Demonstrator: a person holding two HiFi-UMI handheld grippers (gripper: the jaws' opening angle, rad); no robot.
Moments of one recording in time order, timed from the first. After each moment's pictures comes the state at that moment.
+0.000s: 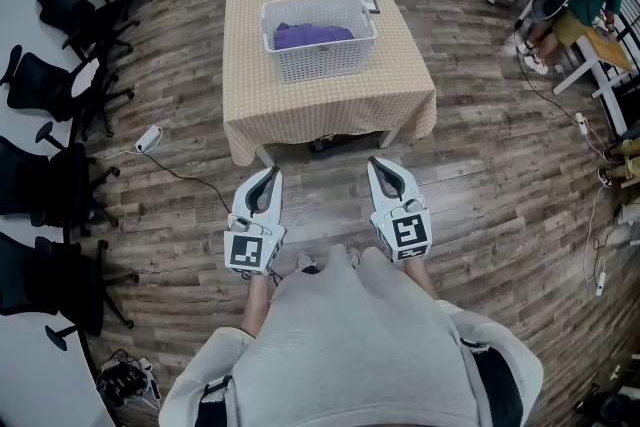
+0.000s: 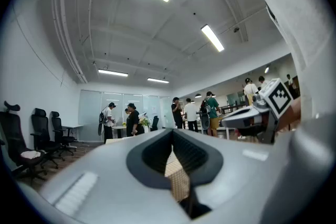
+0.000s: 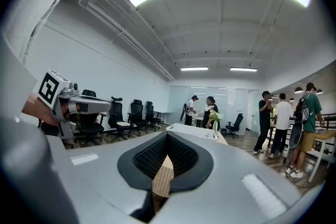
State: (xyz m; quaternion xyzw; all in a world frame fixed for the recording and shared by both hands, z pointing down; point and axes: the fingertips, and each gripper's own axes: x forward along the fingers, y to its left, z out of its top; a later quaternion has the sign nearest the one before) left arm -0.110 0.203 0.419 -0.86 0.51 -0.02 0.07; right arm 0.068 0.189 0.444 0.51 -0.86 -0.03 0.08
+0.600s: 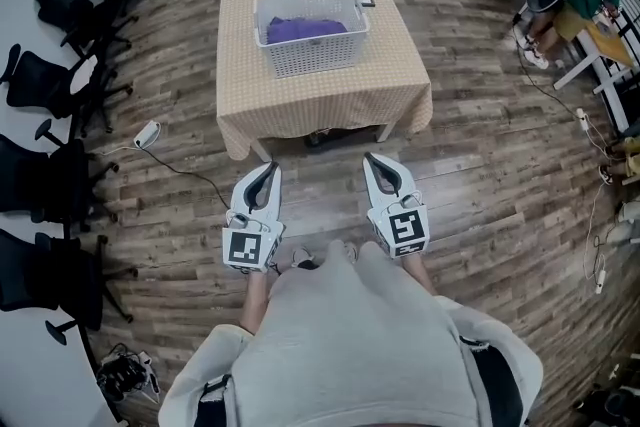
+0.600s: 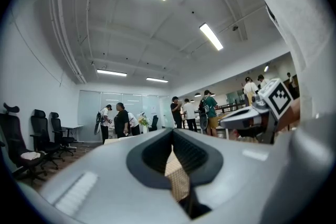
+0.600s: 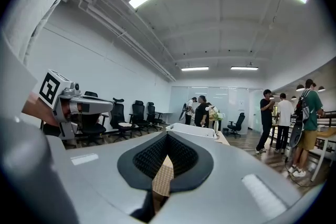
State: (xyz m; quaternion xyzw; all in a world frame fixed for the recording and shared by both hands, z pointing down) left arm -0.084 0.205 0.417 -0.86 0.51 -0.03 0.07; right arm 0.086 0.189 0.446 0.50 -0.86 -0.03 0.07
